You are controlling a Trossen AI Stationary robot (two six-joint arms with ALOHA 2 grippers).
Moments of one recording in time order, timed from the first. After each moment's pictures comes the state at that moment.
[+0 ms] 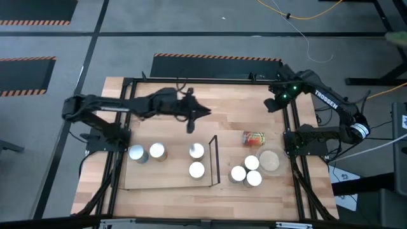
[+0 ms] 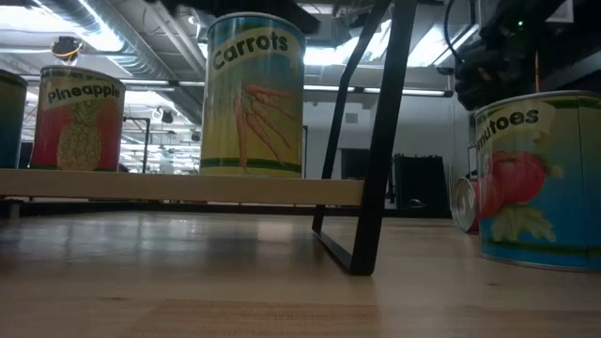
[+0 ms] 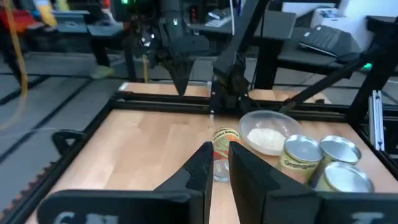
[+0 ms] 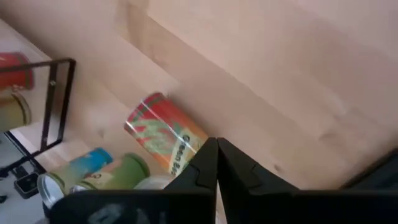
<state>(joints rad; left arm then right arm) 0.16 1.38 0.99 0.20 0.08 -0.02 -1.00 1.18 0.97 -1.27 -0.45 0.05</state>
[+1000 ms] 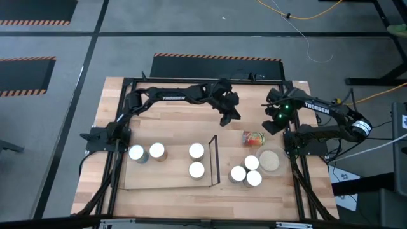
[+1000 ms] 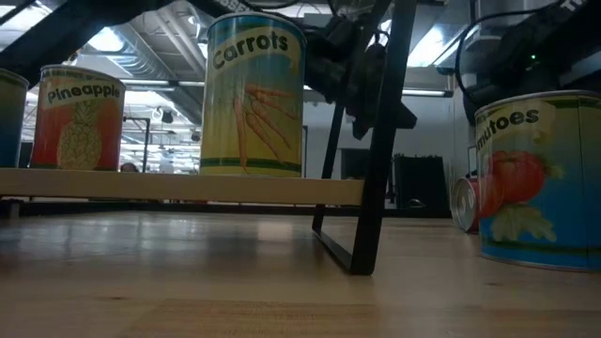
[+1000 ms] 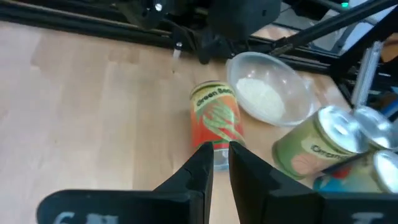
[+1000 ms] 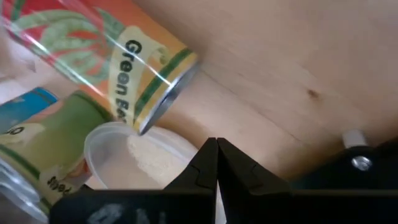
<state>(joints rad) 0.30 2.19 1.80 -0.19 0.54 -0.02 -0.80 1.18 0.62 -1.19 -0.44 0.19</state>
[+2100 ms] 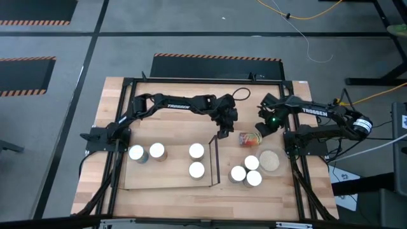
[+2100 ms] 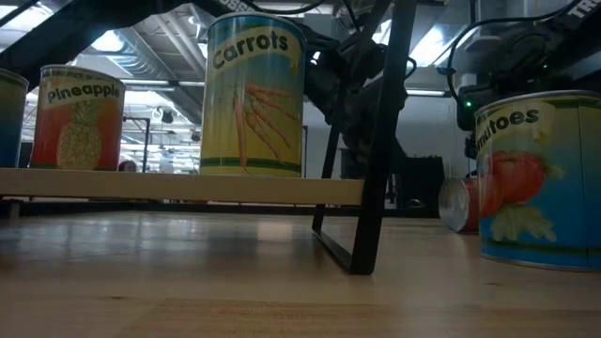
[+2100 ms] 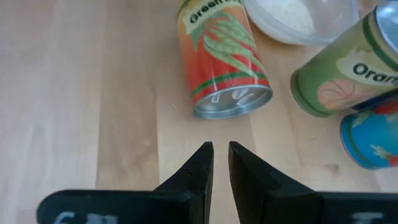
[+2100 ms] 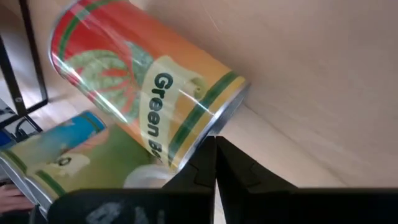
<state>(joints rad) 0.21 2.26 1.80 -0.37 0.40 0.06 -0.67 1.18 0.51 -0.85 -0.60 0.38</state>
